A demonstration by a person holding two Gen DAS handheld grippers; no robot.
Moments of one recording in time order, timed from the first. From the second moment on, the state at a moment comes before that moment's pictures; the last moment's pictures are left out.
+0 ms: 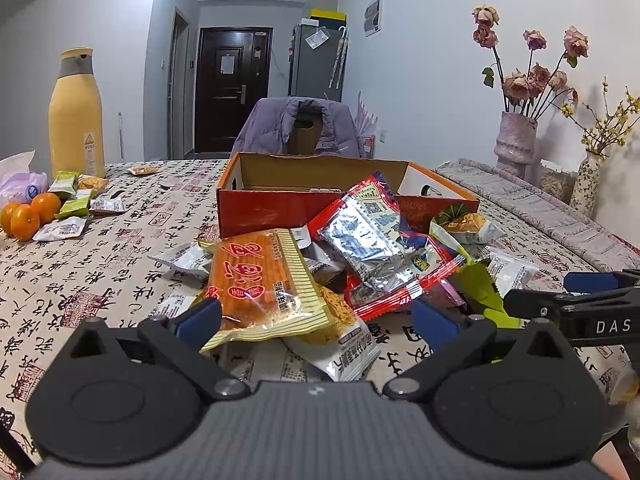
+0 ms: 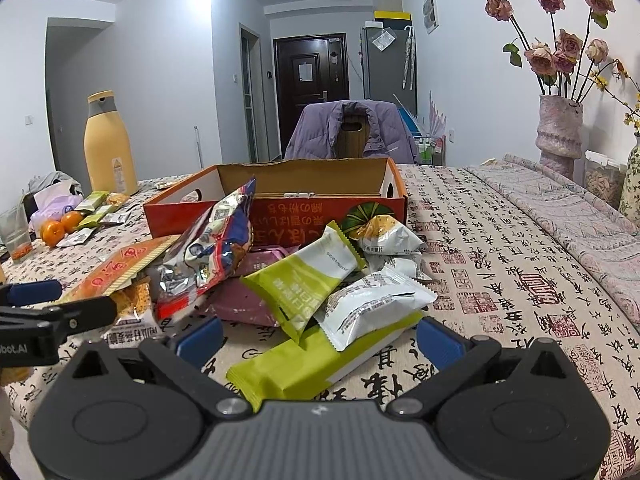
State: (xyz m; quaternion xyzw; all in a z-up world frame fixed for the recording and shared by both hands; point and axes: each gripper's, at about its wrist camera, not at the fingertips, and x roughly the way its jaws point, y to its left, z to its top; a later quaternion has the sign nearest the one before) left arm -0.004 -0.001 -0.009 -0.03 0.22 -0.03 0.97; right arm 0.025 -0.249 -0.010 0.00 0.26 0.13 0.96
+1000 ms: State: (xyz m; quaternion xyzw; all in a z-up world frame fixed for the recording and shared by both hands) left arm -0.010 0.001 -0.005 -0.03 0.21 -0.03 0.98; right arm 0.023 -0.249 -0.008 0.00 0.25 0.13 0.96
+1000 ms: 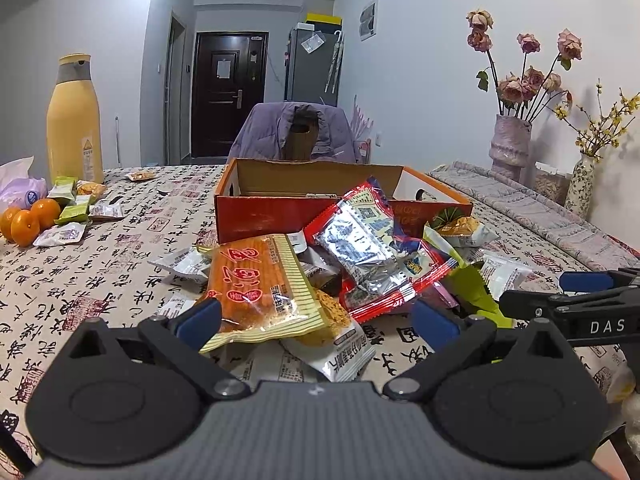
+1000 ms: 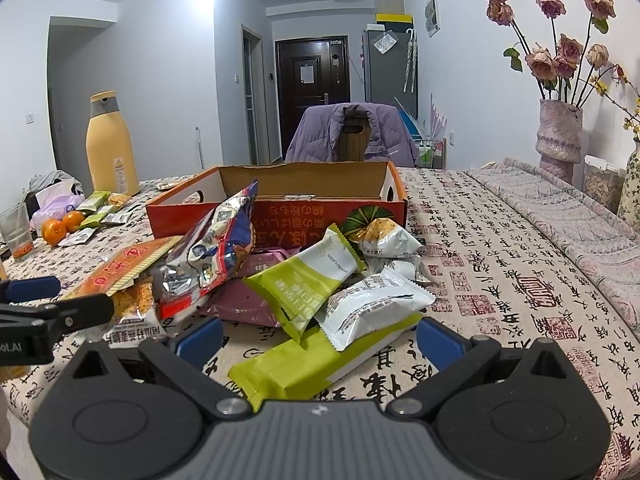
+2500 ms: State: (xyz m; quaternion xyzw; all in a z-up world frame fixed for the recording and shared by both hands) left arm 0.026 0.009 -0.009 -0.04 0.23 0.00 0.97; right arm 0.096 -0.261 -0.036 -0.07 0.28 0.14 0.95
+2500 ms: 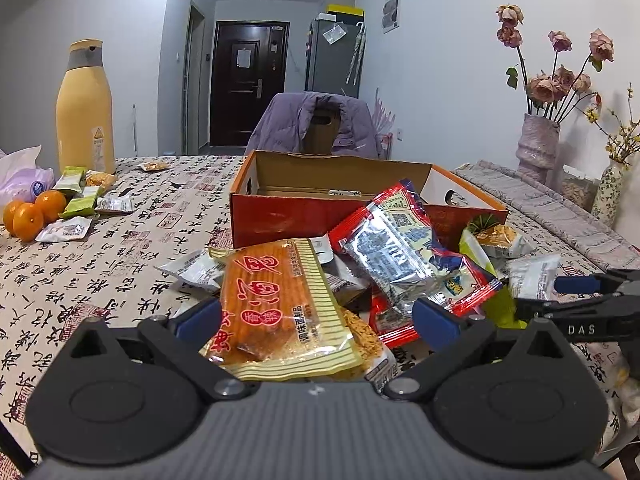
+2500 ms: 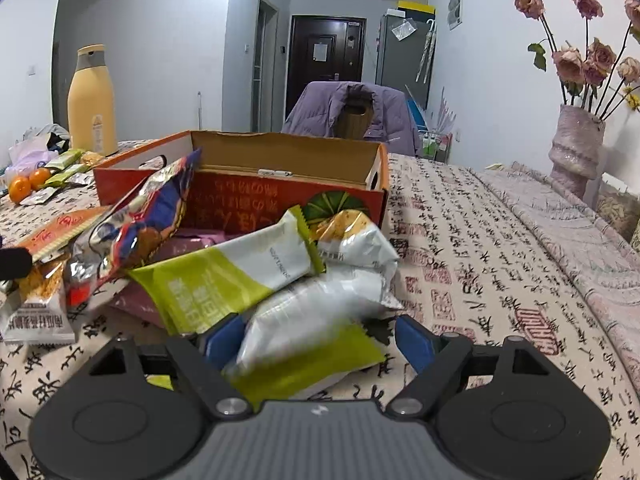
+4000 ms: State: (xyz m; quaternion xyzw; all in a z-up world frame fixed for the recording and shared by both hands) left arm 0.082 0.041 -0.011 -0.10 0.32 0.03 0.94; right arm 0.067 -0.276 -0.015 0.02 0.23 0.14 0.96
